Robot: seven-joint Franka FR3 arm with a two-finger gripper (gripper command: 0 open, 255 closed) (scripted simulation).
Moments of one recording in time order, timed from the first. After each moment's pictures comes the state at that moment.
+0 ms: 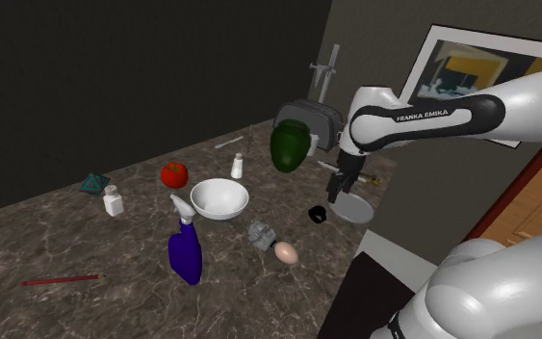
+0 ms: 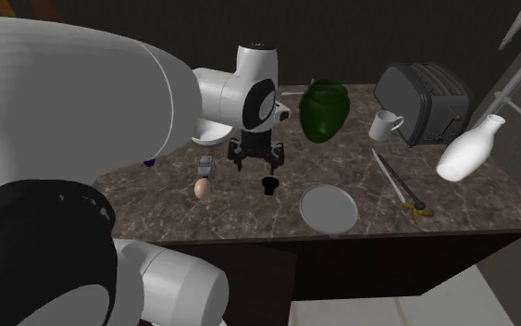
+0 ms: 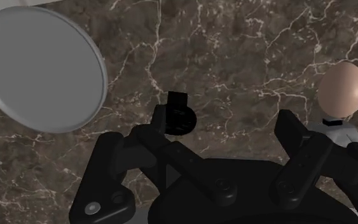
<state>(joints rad) -0.04 -0.51 -0.18 -2.60 -0.10 2.04 -0.24</state>
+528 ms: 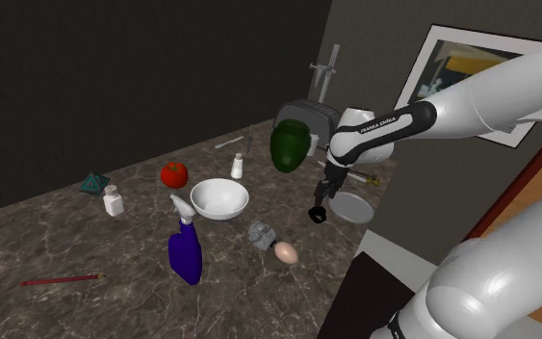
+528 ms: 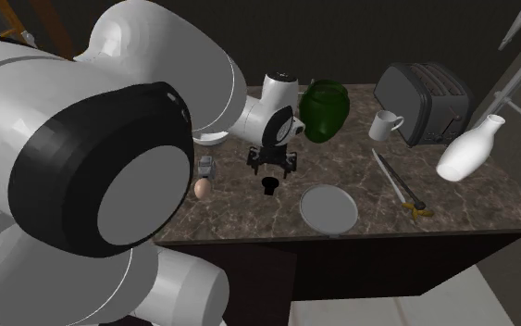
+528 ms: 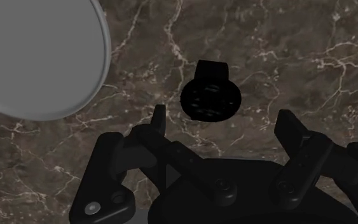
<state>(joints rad) -0.02 -0.21 -0.28 -2.56 -0.02 2.33 -0.38</state>
